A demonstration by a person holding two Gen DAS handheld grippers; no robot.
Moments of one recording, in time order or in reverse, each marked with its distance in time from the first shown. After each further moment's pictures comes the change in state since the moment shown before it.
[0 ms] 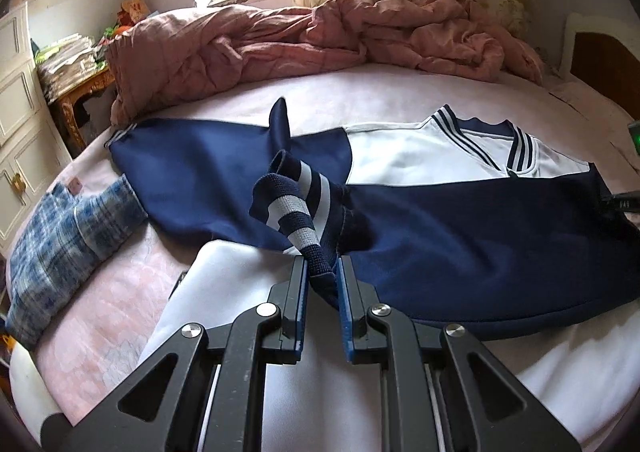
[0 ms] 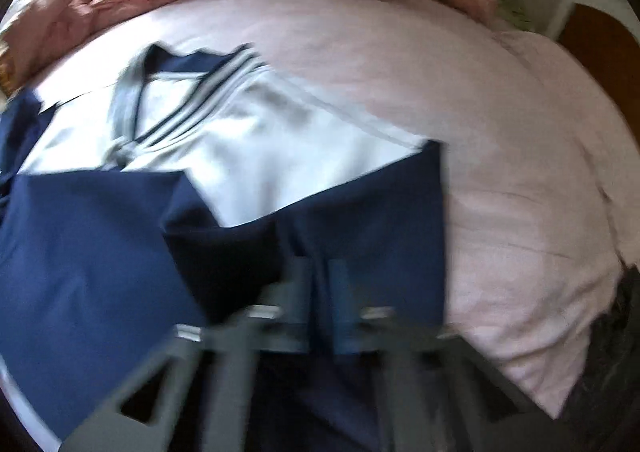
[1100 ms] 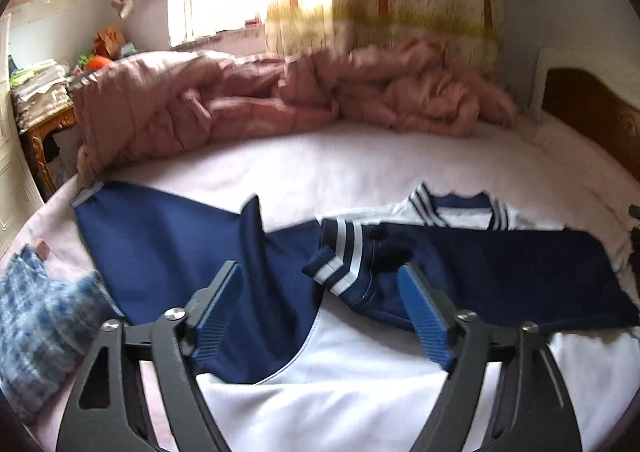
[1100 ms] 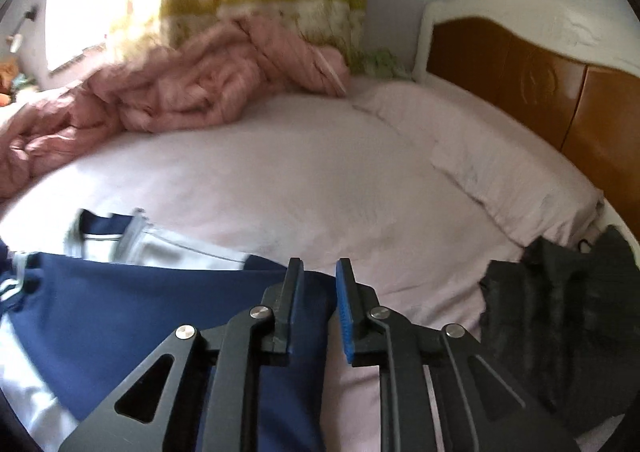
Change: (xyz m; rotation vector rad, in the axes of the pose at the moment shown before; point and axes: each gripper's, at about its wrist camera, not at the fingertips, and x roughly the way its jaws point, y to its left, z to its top) left arm -0.004 0.014 0.073 0.001 -0.161 -0.143; right arm -0.112 -0.083 -0.017 0.294 -0.371 -0.202
